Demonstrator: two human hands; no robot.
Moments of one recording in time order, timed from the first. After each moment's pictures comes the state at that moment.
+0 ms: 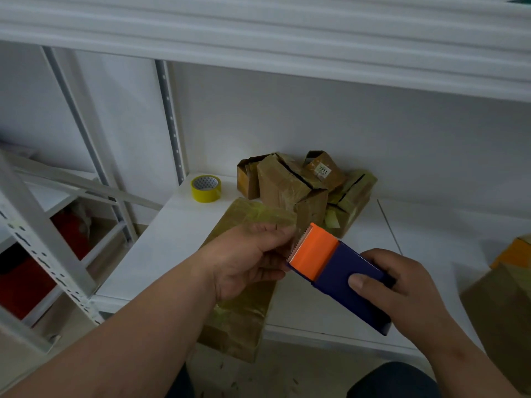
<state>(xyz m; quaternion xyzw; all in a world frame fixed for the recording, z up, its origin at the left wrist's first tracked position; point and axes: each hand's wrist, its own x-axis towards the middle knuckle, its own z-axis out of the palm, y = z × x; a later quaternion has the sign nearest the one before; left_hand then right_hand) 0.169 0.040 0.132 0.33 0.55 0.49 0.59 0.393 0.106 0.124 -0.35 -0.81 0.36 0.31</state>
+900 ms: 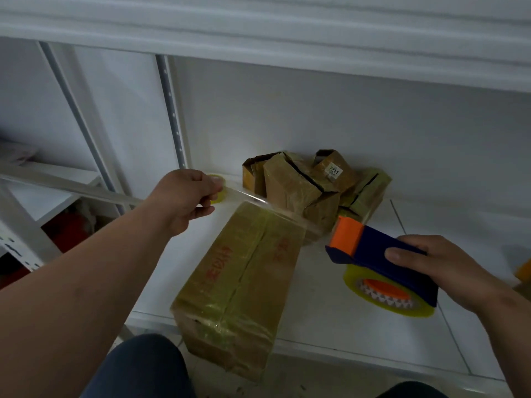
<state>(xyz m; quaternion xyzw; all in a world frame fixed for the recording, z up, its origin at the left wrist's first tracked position) 0.042 0.085 0.138 0.27 0.70 0.58 0.33 0.402 0.191 0.140 -0.42 -0.77 0.46 0.15</state>
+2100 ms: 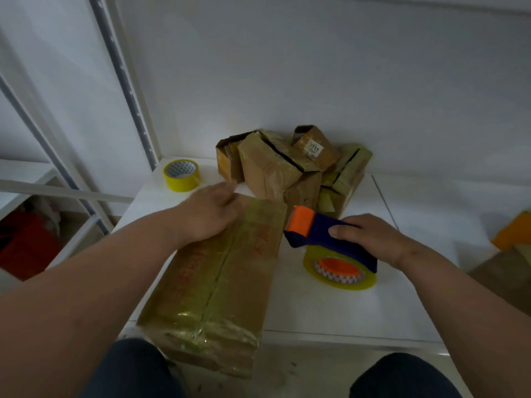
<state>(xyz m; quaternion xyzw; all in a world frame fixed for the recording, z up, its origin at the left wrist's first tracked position) 0.082 0.122 0.100 0.57 0.77 0.16 0.23 0.356 0.239 0.083 -0.48 -0.76 0.43 0.08</state>
